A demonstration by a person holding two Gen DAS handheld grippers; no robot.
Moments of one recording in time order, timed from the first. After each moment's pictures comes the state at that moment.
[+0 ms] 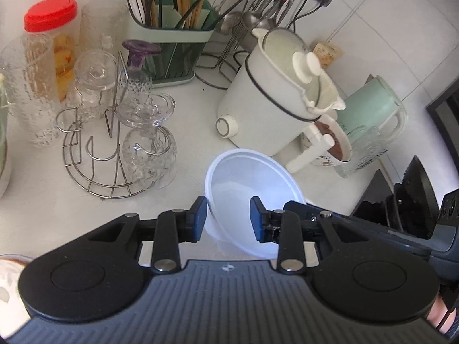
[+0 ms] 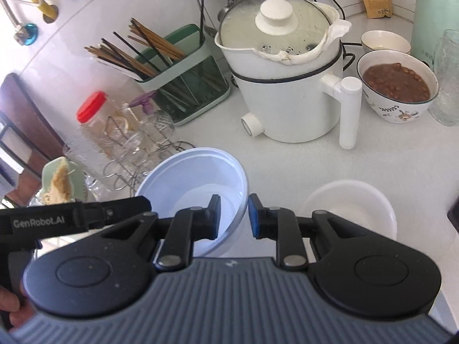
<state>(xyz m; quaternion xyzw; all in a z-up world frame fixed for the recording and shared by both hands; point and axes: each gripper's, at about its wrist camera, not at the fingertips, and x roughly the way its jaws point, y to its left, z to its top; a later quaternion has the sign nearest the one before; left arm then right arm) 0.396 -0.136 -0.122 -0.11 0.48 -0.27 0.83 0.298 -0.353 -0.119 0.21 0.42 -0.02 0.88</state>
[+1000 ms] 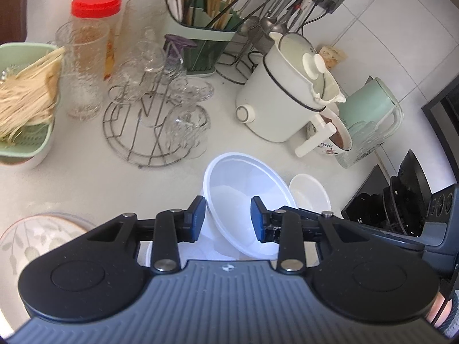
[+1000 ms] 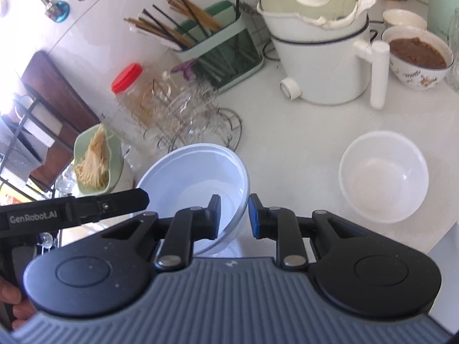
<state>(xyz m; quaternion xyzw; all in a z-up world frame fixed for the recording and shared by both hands) 0.350 -0.071 -0.112 -0.12 0.49 -0.25 0.83 0.267 -0.306 -0.115 0.23 0.44 0.02 0.87</state>
